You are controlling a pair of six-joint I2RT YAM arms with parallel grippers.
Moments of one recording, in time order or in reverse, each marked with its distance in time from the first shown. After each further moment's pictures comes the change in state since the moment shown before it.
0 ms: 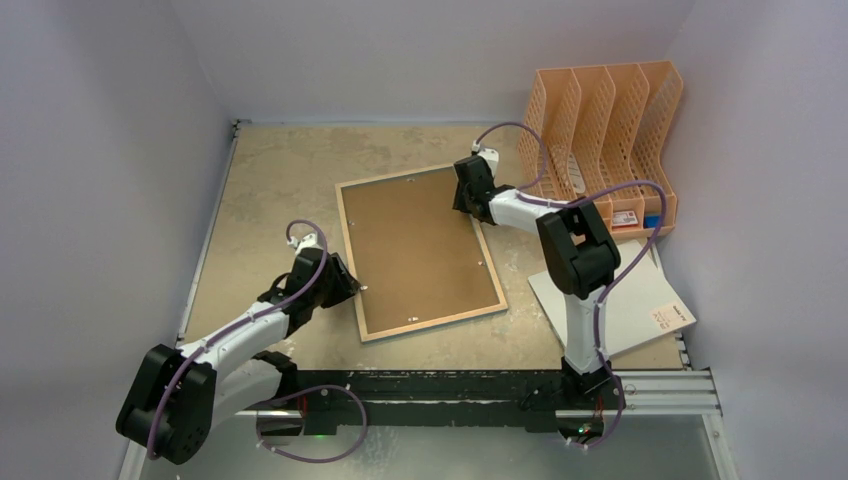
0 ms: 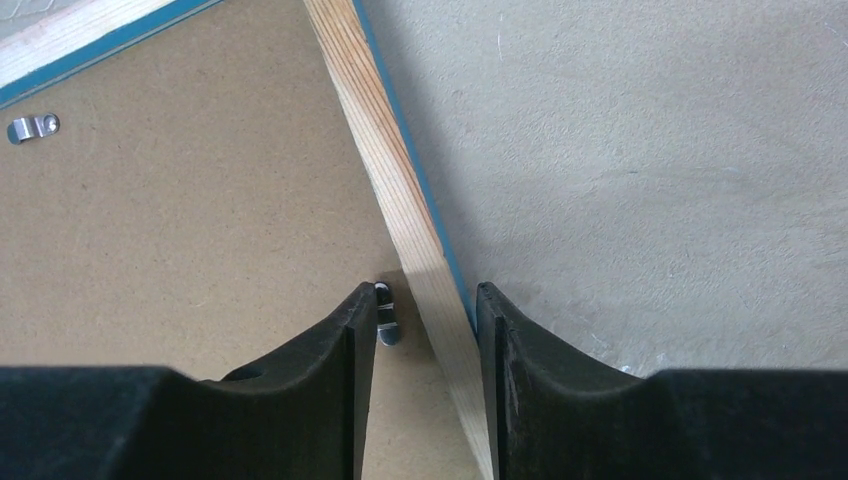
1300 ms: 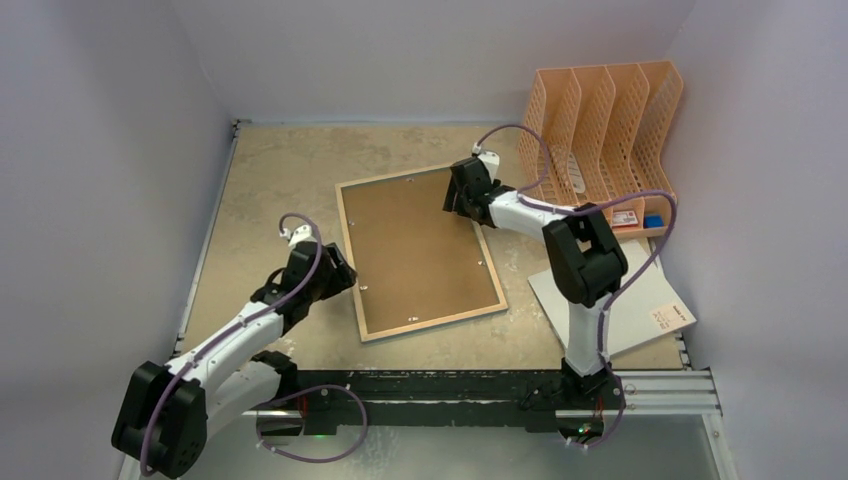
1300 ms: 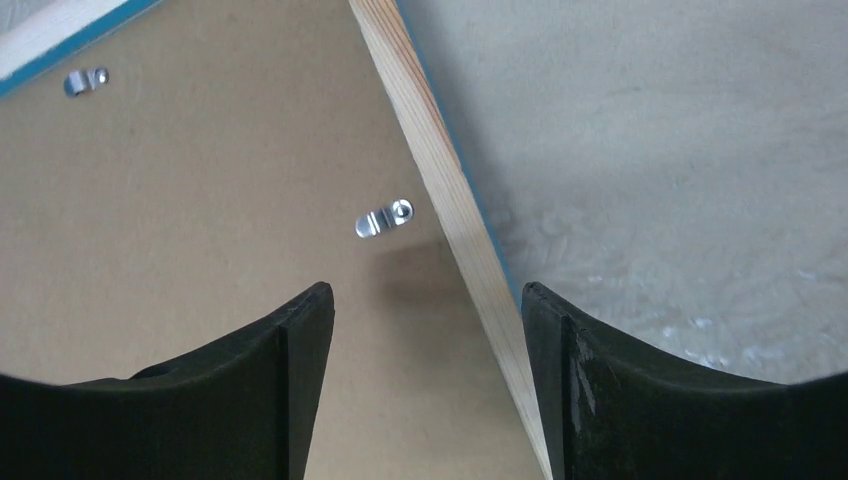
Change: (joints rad) left arm 0.000 -0.072 0.077 -0.103 -0.080 0.026; right arm 0.031 -0.109 -0.058 -0.069 0.014 0.083
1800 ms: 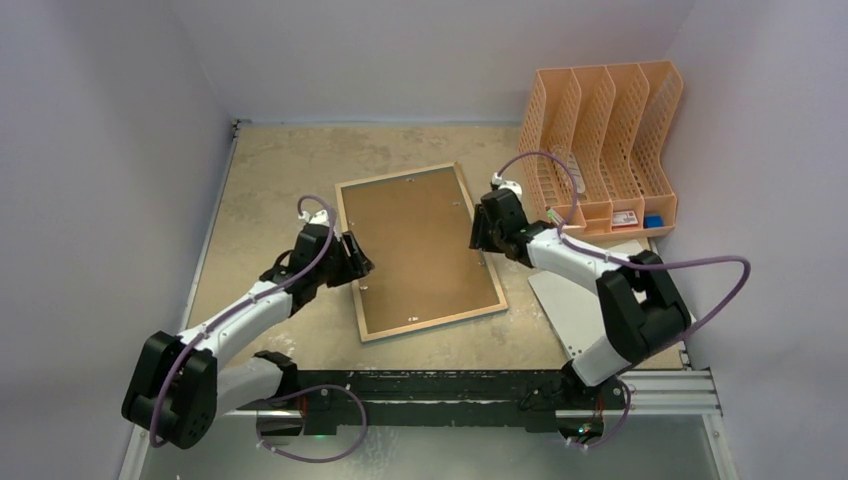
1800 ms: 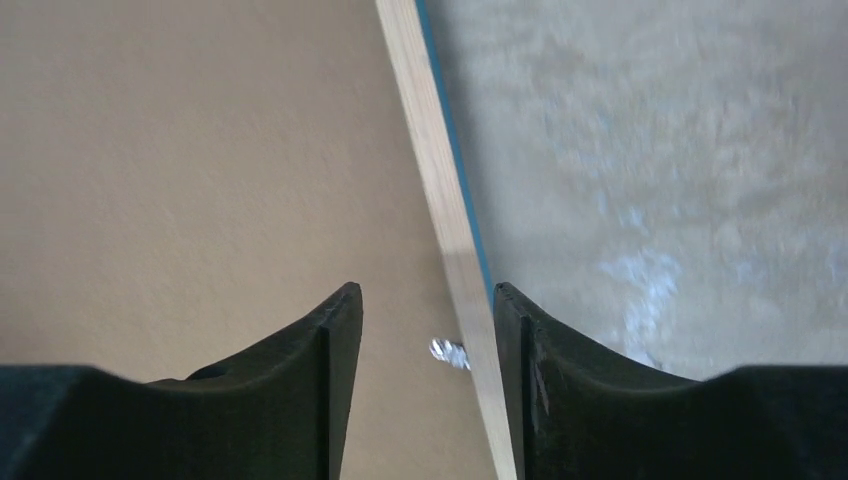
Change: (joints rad) left arm 0.000 0.159 0.110 0.061 0.208 0.063; right arm 0.000 -0.425 -0.451 -0.016 -0.153 -0.071
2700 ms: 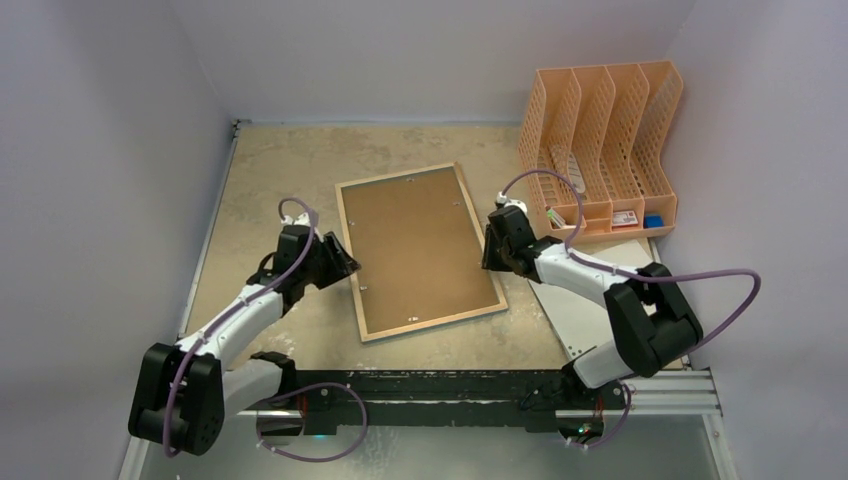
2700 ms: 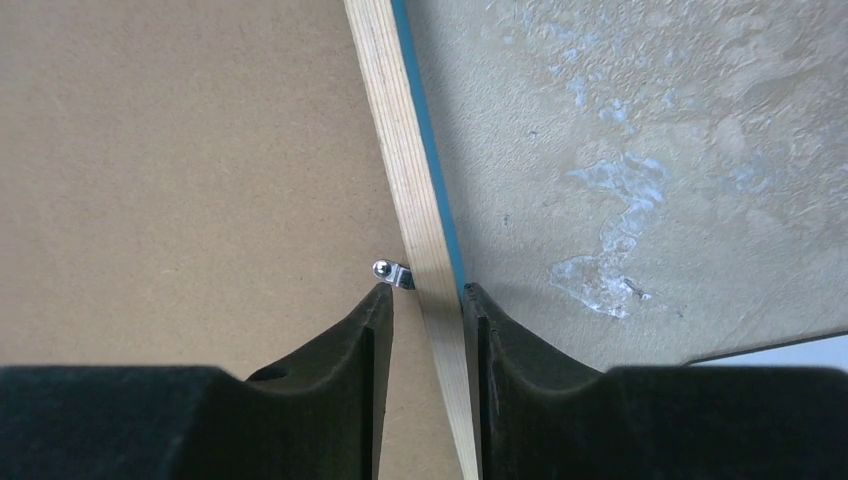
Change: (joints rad) left arm 0.162 -0.040 -0.045 -0.024 0.095 -0.001; right arm 0.000 -0.033 -0.090 -0.010 -0.039 -0.026
